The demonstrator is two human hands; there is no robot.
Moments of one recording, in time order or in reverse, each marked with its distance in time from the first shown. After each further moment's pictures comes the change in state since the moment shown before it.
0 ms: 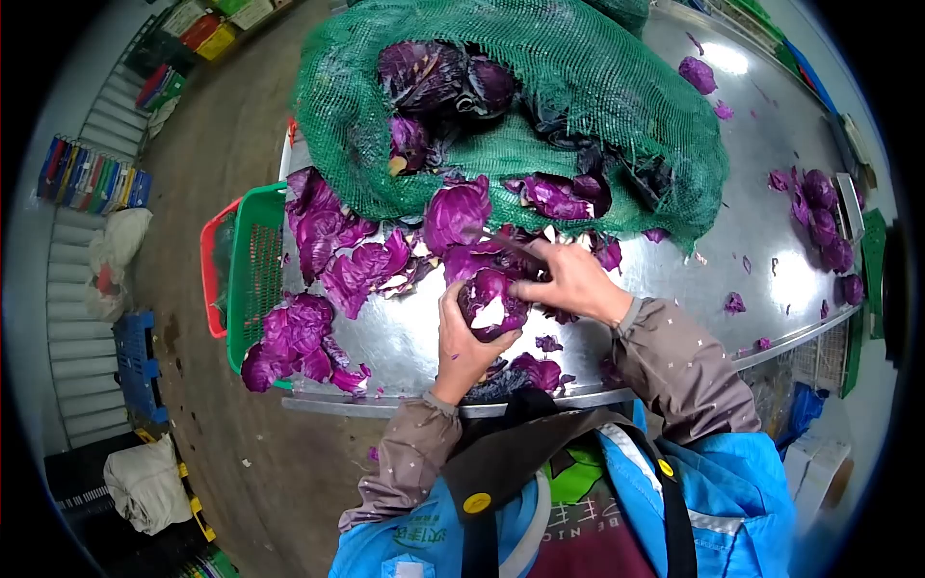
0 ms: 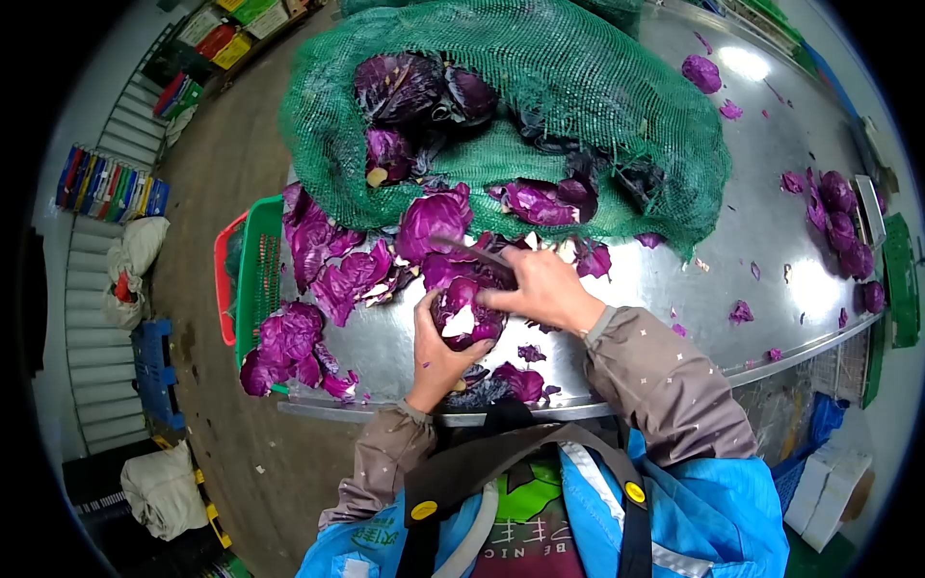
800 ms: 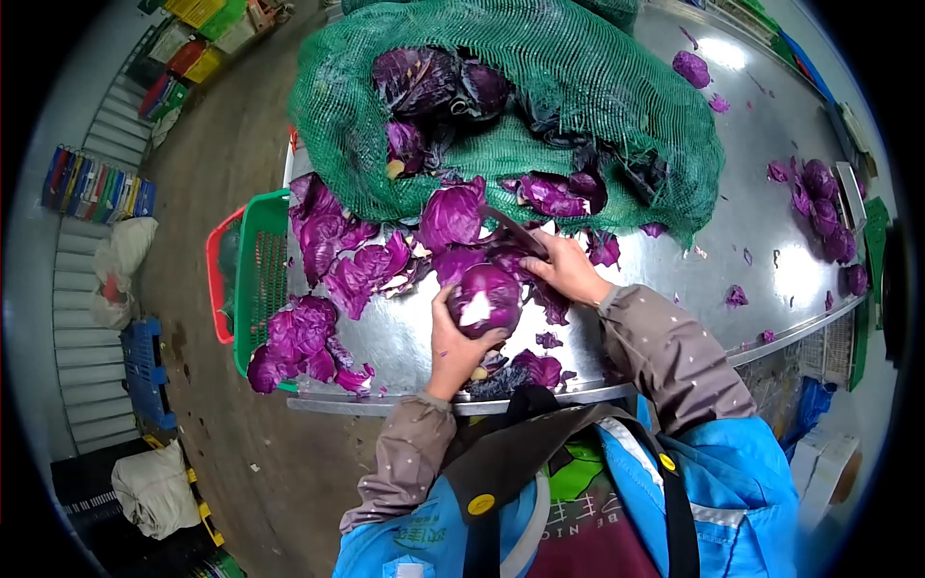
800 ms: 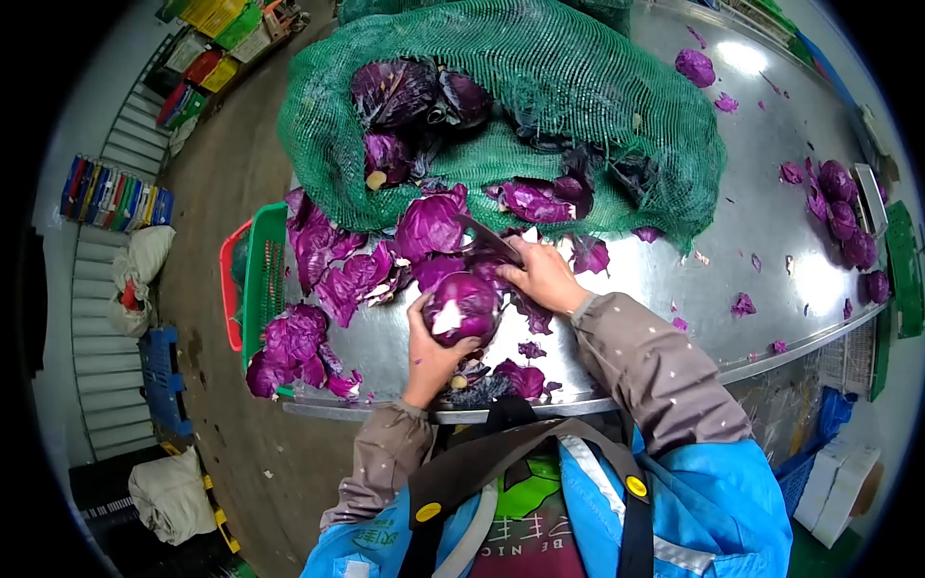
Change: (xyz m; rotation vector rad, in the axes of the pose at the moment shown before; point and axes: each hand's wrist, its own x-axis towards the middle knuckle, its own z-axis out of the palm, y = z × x) left_hand -0.004 -0.018 -0.006 -0.186 -0.019 -0.120; right_hand 0.013 0.048 0.037 0.243 0.170 -0.064
